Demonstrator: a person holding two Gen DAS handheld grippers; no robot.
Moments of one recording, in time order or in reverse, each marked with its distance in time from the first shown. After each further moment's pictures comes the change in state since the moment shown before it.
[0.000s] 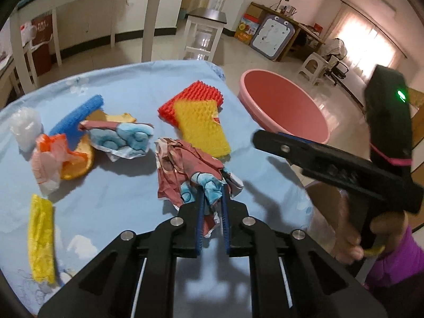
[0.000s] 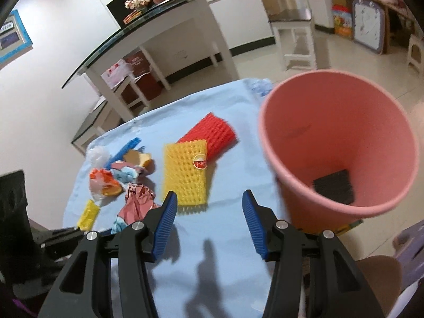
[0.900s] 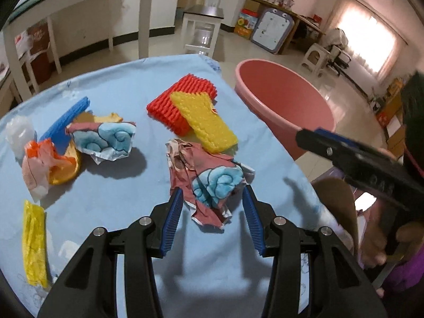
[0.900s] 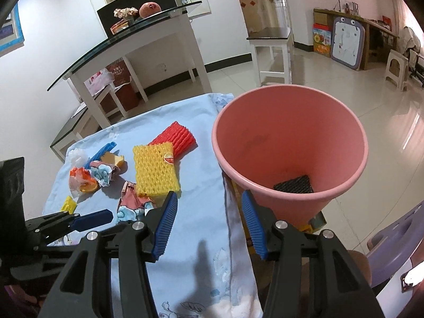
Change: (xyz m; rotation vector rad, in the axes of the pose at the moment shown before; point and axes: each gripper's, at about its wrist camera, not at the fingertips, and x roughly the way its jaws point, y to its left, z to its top) left arm 0.028 -0.013 0.001 0.020 0.019 0.025; right arm -0.041 -0.019 -0.021 -0.025 -0.100 -0.165
